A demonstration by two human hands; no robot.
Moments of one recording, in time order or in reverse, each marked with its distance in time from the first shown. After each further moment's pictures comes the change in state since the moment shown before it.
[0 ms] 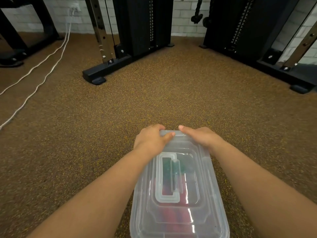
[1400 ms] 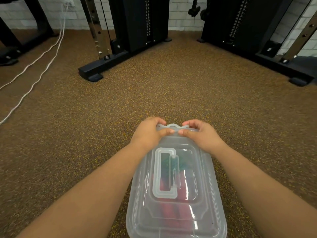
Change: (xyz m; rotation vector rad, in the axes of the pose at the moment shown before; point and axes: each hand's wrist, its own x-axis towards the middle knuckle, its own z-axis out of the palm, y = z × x) left_hand 0.008 -0.007 0.001 -0.211 0.051 0.151; right_hand 0.004 0.027 0.007 0.168 0.069 -0.369
